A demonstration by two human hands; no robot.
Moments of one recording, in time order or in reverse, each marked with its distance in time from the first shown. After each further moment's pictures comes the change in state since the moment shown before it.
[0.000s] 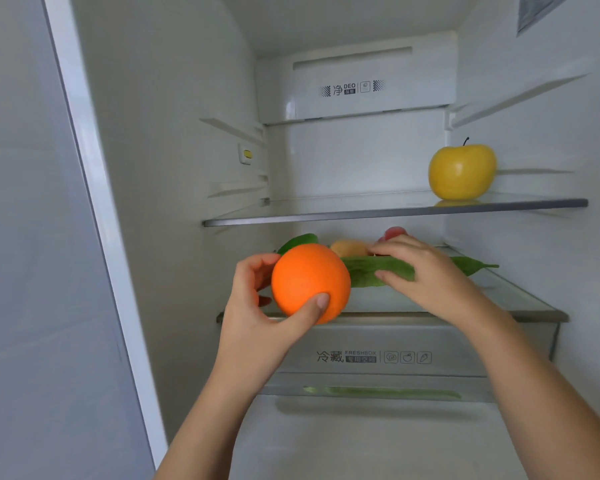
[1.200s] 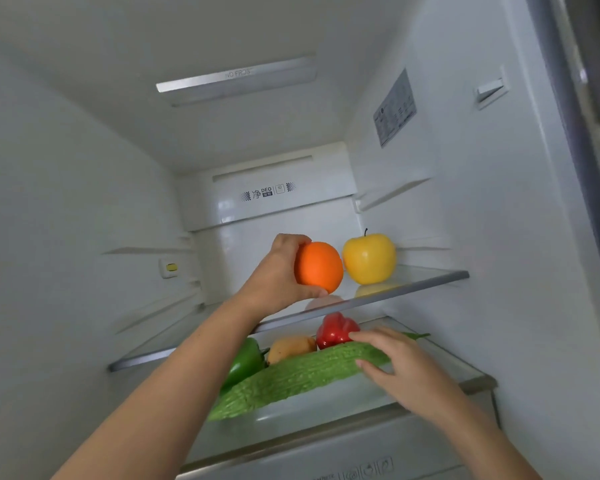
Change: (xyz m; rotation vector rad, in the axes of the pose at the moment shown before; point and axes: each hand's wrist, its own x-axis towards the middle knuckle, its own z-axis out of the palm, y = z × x) left_hand 0.179 0.047 0.111 0.468 -0.530 0.463; right_hand -0.028 0.022 -0.023 -0.063 0.130 0.249
